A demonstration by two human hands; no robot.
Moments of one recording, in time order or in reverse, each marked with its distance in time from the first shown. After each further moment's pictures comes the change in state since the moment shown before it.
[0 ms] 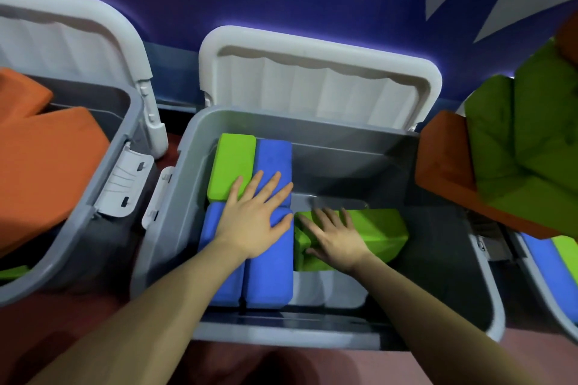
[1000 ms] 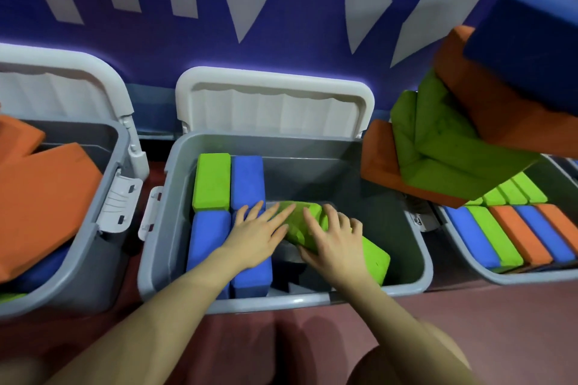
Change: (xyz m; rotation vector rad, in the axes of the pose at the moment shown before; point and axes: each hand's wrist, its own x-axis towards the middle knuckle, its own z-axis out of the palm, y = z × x) left_hand -0.024 0.046 -0.047 -0.218 -0.307 0.151; right_hand -0.104 -0.040 -0.087 0.042 0.497 0.335
